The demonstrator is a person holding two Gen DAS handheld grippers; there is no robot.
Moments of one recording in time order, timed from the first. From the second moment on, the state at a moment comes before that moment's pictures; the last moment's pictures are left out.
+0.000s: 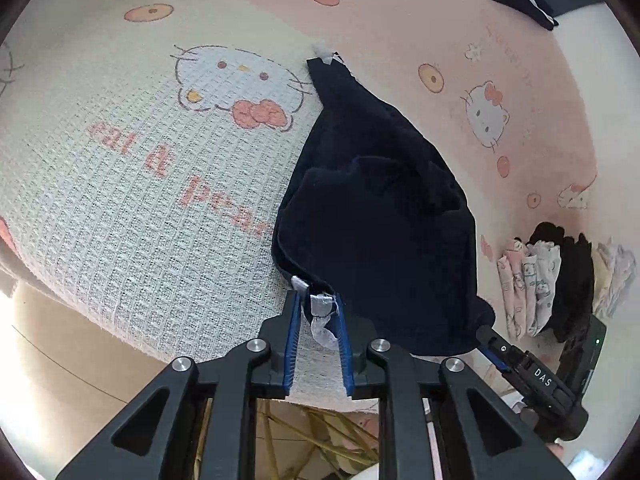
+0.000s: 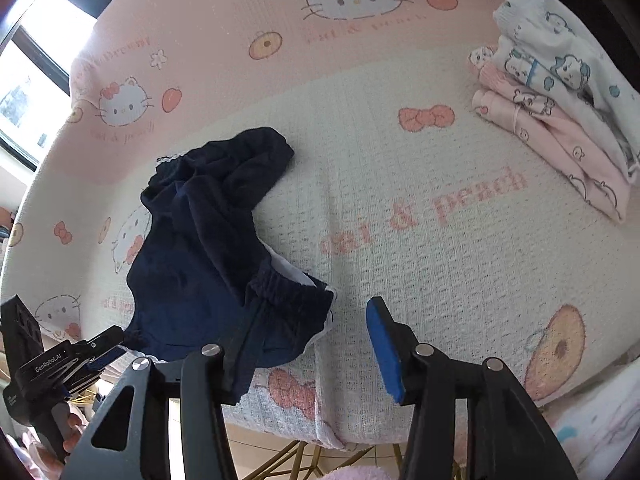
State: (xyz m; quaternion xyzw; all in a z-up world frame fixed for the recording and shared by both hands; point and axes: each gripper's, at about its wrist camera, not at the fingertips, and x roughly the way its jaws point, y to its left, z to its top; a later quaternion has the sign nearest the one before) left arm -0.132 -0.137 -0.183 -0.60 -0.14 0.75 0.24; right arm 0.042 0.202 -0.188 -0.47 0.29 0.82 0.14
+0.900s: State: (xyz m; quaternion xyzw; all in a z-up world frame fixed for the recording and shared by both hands) left arm -0.174 -0.106 -0.084 -0.52 -0.05 0.82 0.25; right arm -0.021 0.214 -0.150 -0.41 0.47 0.78 0.02
